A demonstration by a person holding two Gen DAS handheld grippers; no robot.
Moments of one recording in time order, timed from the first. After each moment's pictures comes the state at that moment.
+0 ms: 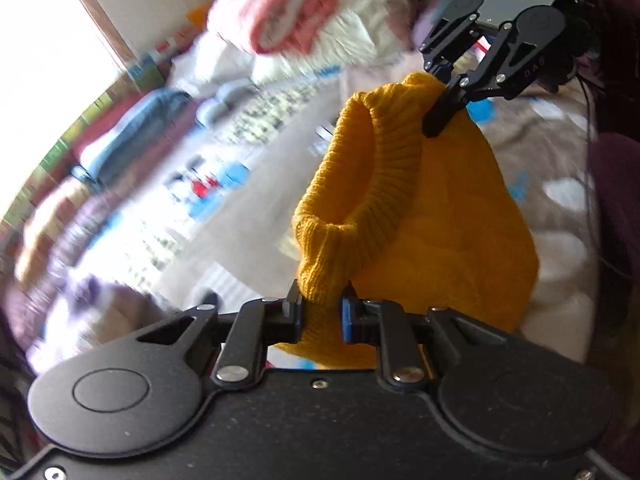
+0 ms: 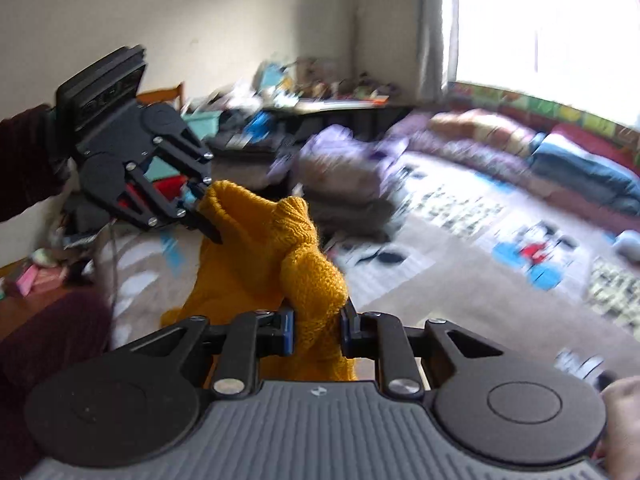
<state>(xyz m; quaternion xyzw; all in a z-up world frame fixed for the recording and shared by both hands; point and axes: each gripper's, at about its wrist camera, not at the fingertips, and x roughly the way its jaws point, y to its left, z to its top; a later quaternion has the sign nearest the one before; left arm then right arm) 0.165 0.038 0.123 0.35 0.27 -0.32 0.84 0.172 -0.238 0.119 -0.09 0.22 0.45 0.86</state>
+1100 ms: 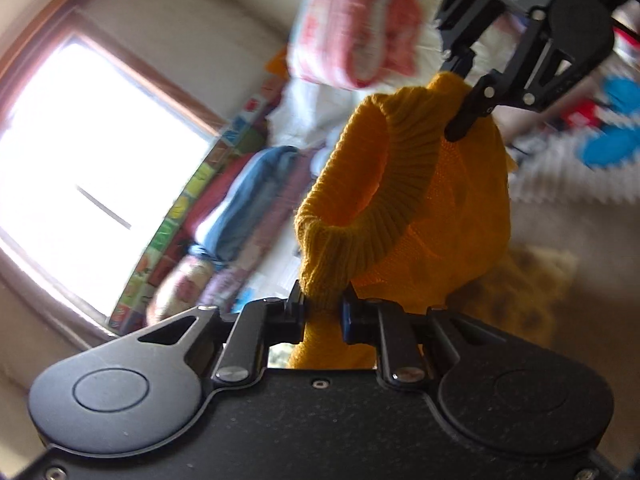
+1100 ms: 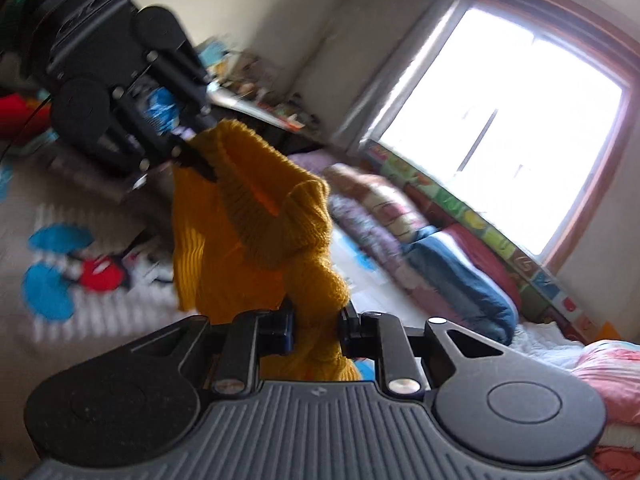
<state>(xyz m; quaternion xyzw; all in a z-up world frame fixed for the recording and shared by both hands) 0.263 -0.001 0.087 0.46 0.12 -0.20 0.86 0.288 -0.233 0.093 -0.31 0.10 0.32 0.89</state>
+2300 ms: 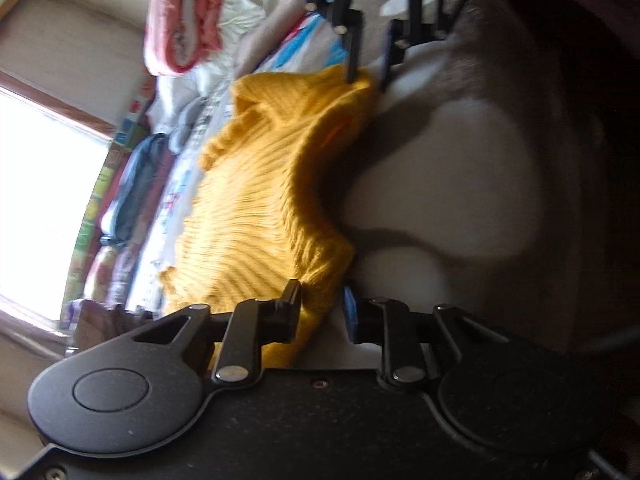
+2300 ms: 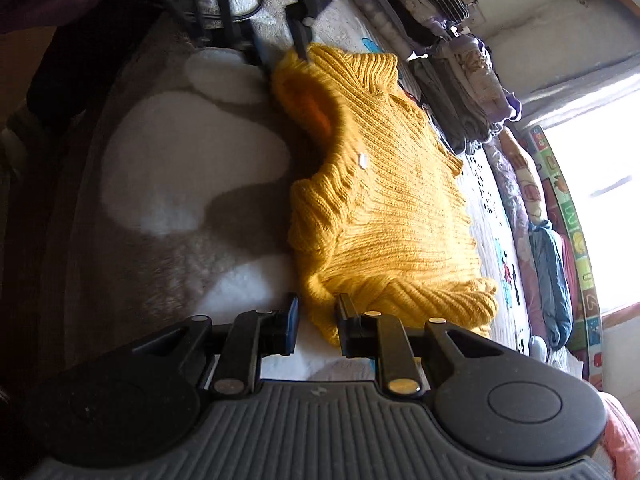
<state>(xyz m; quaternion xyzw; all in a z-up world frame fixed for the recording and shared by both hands) -0.031 -0.031 -0.133 0.54 0.18 -0.27 0.78 -0.017 -0.184 -0.116 -0.55 0.18 0.37 0.73</state>
